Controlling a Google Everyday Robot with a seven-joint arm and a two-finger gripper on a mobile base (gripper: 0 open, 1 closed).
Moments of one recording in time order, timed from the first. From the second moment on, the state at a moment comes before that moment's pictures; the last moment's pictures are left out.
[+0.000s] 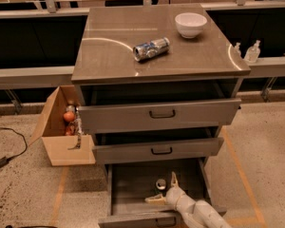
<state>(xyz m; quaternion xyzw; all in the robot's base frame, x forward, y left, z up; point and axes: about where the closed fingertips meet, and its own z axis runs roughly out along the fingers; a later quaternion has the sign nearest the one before) 0.580 -0.092 0.219 -0.30 0.76 0.20 0.54</state>
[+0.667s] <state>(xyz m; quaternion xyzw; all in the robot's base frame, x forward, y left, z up) 0.531 -0.159 0.293 -0.26 0.78 0.07 0.57</state>
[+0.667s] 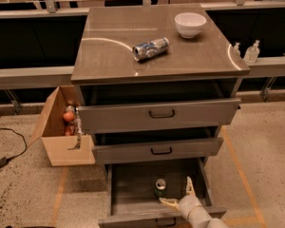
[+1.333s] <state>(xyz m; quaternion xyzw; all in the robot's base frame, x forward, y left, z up) 0.516 -0.203 0.328 -0.24 0.79 -0.03 0.57</state>
